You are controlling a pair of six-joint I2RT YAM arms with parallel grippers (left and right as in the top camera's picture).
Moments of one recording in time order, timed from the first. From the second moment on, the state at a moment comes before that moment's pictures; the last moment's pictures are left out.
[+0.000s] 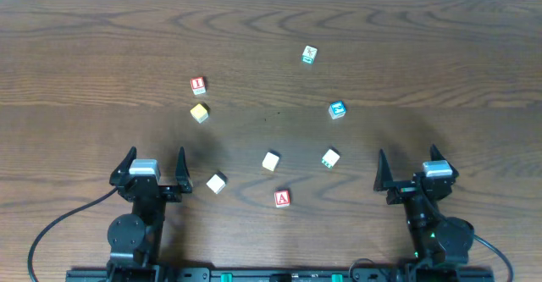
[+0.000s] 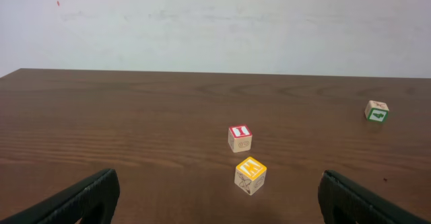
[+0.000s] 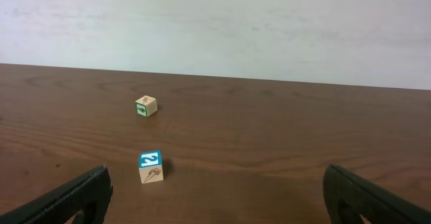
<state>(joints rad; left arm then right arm) -0.08 0.01 0.02 -0.11 -0.04 -0.04 -0.05 0.01 0.01 -0.06 -0.14 -0.01</state>
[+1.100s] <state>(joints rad) -0.08 0.01 0.06 0.23 0.02 -0.04 -0.05 0.01 0.01 -0.06 -0.14 -0.01</state>
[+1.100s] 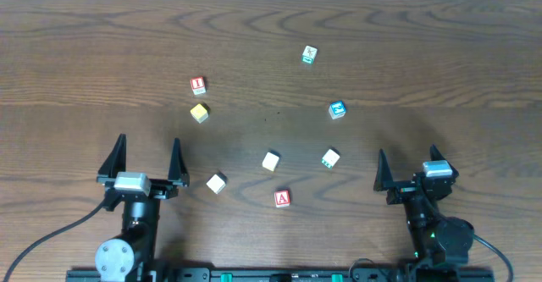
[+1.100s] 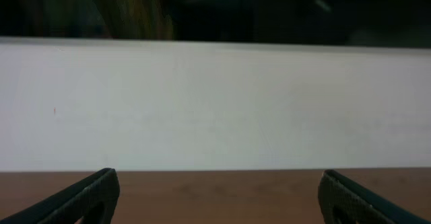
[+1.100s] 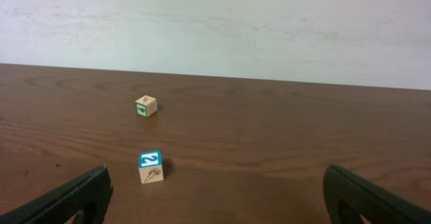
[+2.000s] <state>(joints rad) -0.08 1.20 1.55 -0.90 0.23 0.10 -0.05 0.72 0.90 -0.56 -0.04 0.18</state>
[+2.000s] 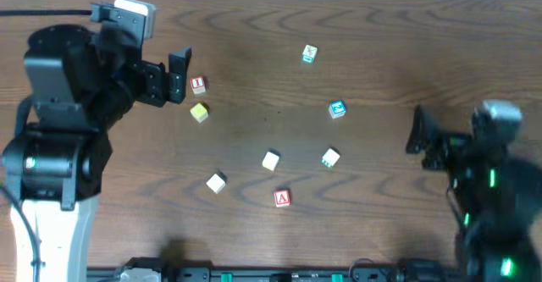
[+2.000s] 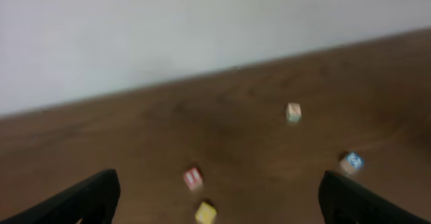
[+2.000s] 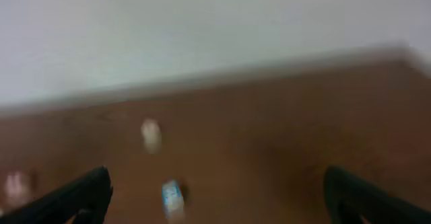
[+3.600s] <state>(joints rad) -0.98 1.64 1.15 -0.92 -0.05 -1.09 -0.09 1.34 1.16 -1.08 0.24 0.63</state>
